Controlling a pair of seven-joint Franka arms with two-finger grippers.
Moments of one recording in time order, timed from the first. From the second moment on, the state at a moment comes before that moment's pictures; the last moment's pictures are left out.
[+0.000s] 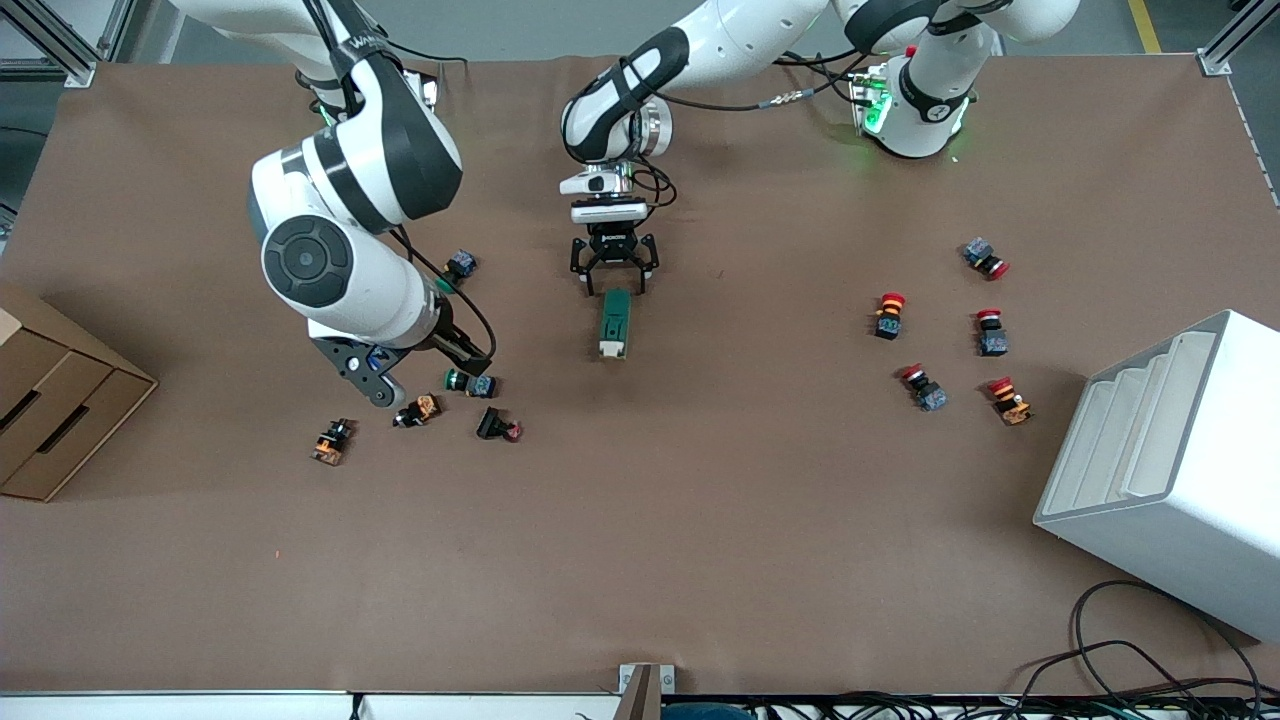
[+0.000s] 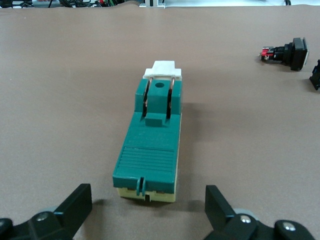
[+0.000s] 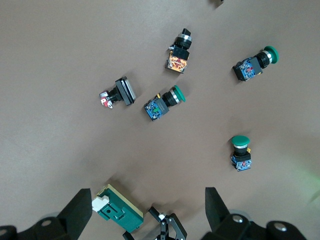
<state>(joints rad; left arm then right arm) -0.91 0.87 -0.43 -1.79 1.67 1.96 -2.48 0.46 0.36 -0.04 -1.55 0.12 1.72 1.16</state>
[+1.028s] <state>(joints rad) -0.92 0.87 -0.43 -1.79 1.67 1.96 -2.48 0.36 0.50 -0.08 -1.44 0.16 1.70 1.12</state>
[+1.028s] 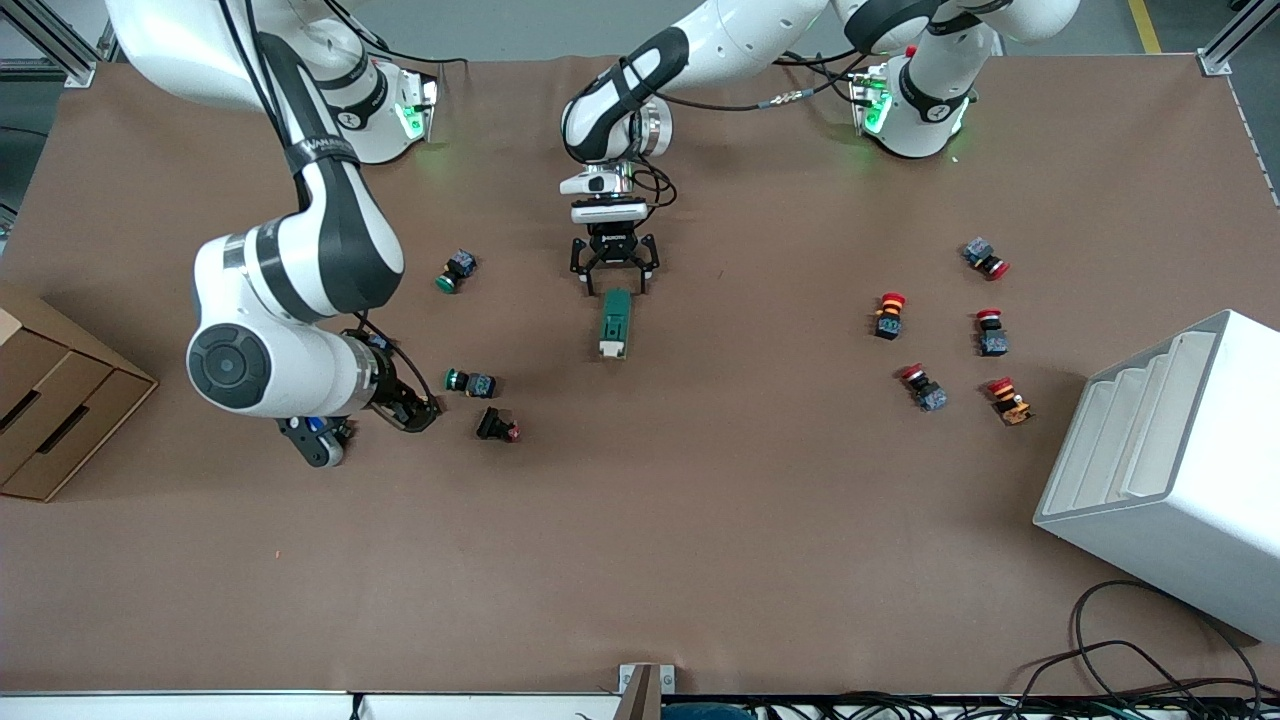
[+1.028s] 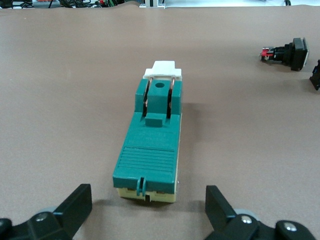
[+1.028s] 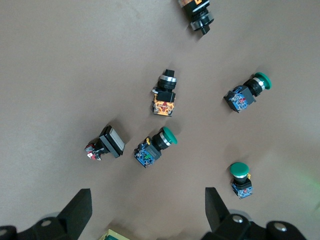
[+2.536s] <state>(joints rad) -0.92 0.87 -0.43 -1.79 1.67 1.96 -2.48 0.75 0.79 -0.04 -1.43 0.17 1.99 1.95</state>
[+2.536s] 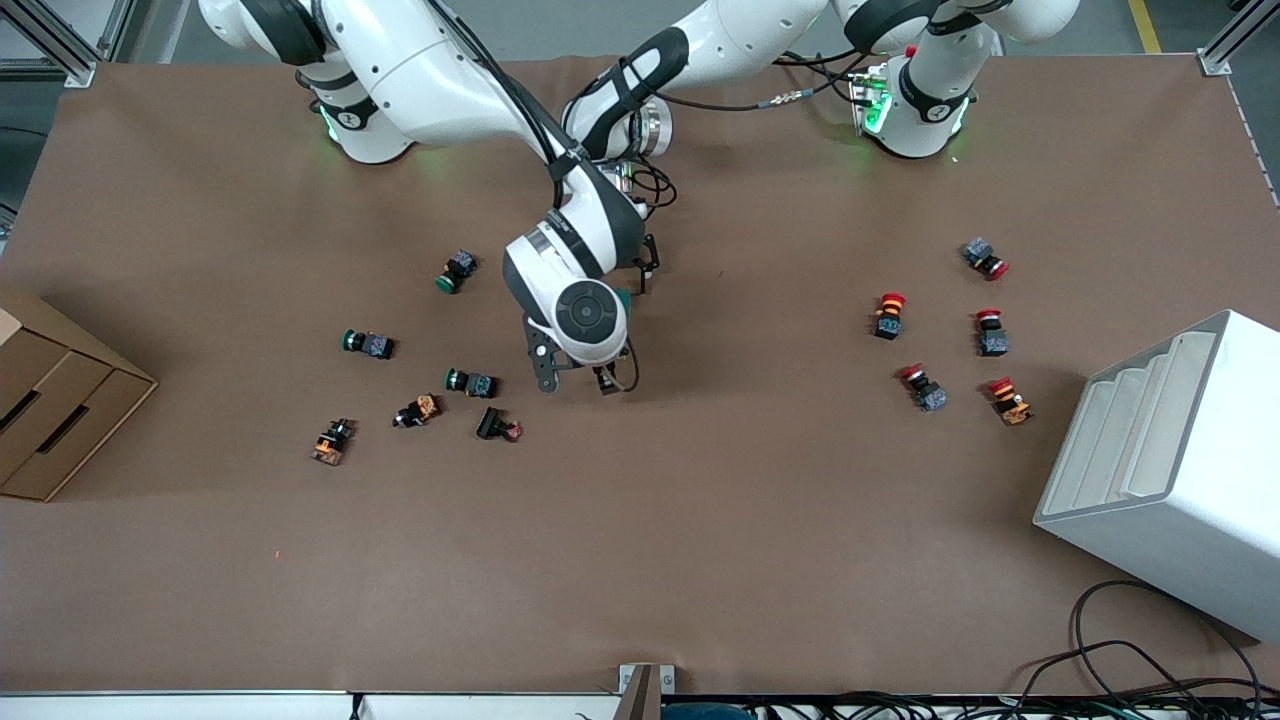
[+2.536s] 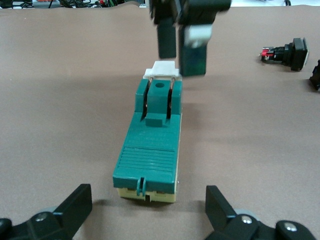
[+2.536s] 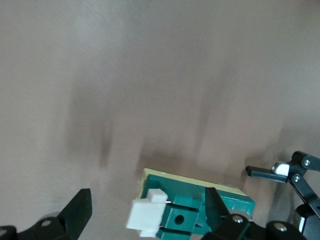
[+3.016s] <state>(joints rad) -0.92 0.87 -0.43 -1.79 1.67 1.96 -2.48 0.76 0.80 -0.03 -1.41 0.20 1.90 1.96</state>
